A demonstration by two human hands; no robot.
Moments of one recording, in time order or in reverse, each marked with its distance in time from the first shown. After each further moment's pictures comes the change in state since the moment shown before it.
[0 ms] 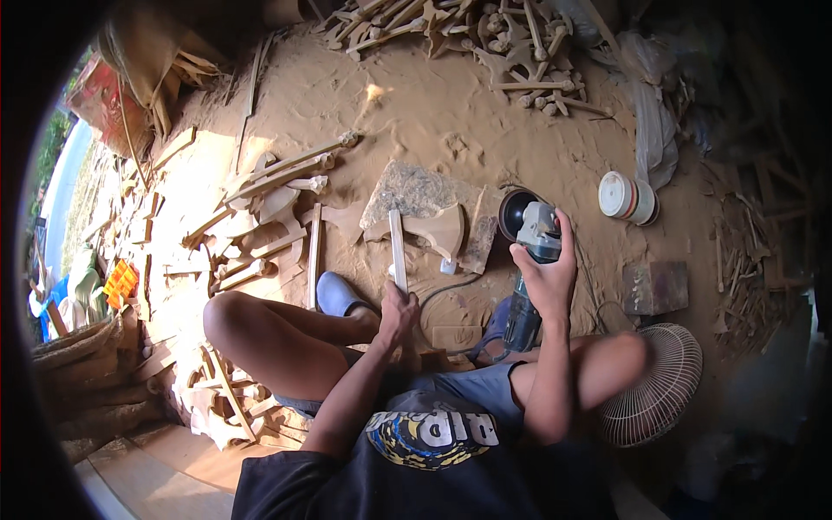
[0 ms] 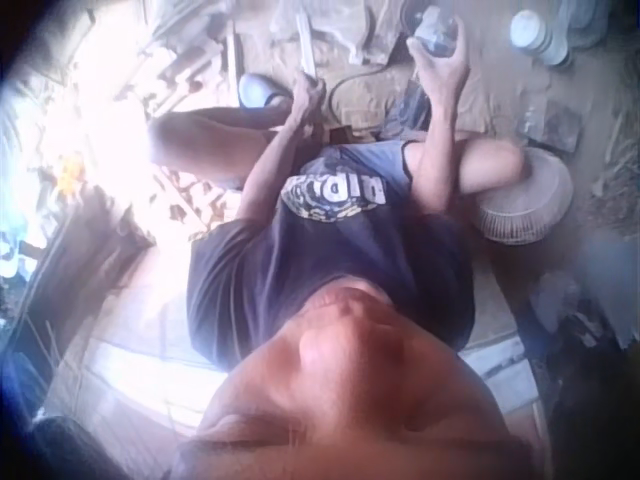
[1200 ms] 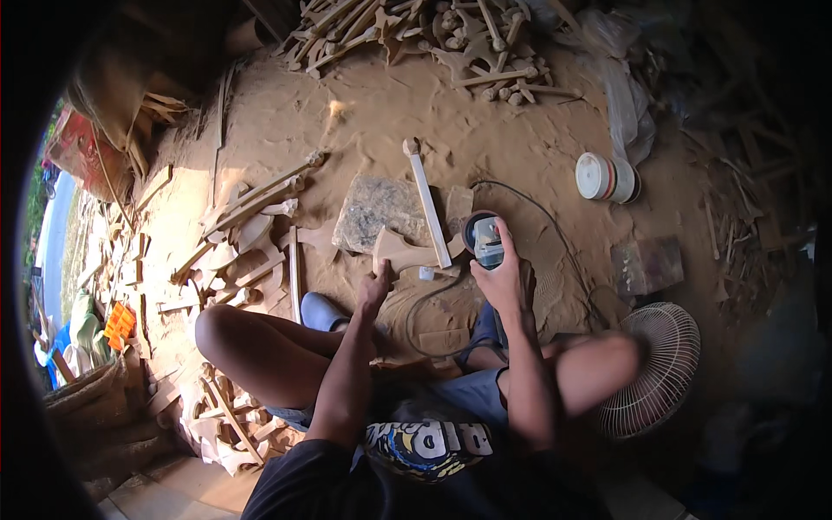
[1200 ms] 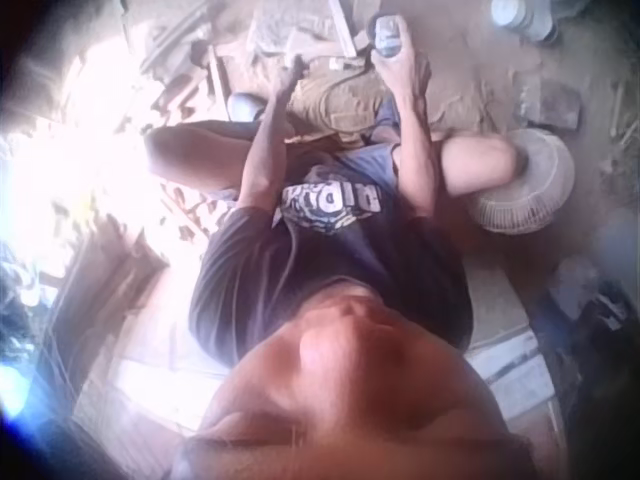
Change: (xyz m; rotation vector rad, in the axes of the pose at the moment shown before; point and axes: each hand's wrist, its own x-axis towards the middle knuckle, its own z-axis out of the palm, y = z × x) left_hand 0.073 0.057 0.013 -0.066 -0.135 -0.159; right_hand -0.006 0.096 0.013 -0.056 -0.031 -0.052
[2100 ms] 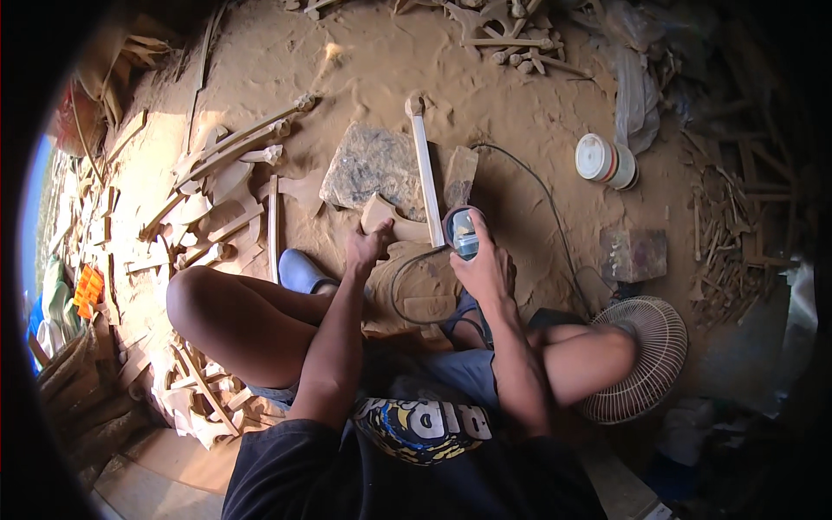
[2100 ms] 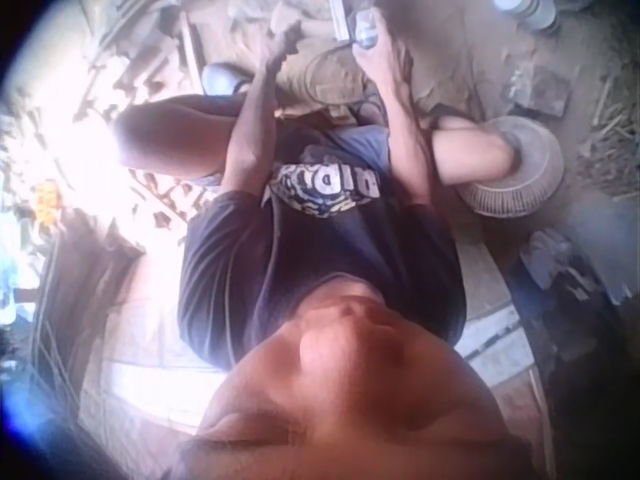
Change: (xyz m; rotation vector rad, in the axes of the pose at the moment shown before) left_hand -0.003 0.022 -0.003 -0.399 -0.092 0.021; right_hand -0.023 -0.044 0.031 -0.605 -0.314 0.340
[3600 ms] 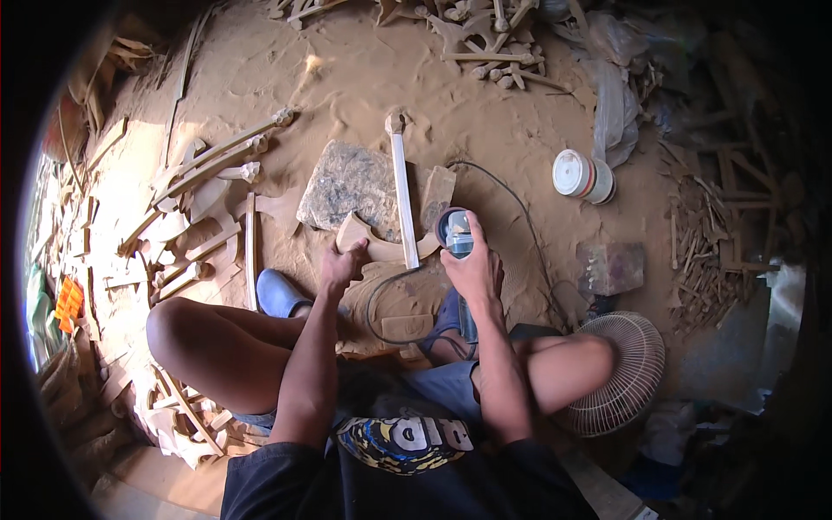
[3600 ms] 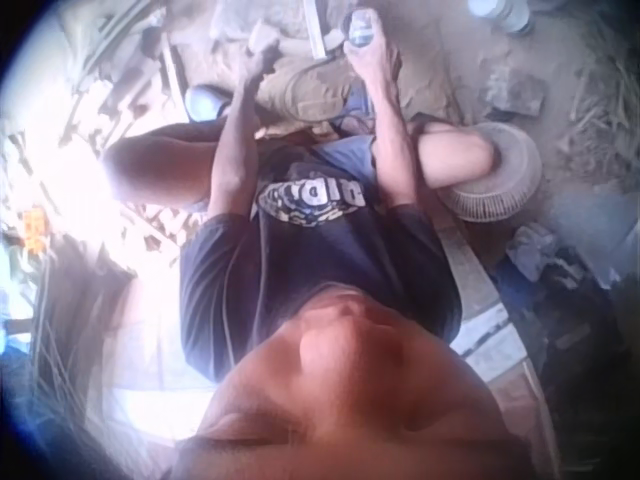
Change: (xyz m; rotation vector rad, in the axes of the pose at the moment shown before) left_hand 0.010 0.013 -0.005 0.002 -0.026 -0.038; right_hand 0.046 0.008 -0.006 -0.017 0.123 0.037
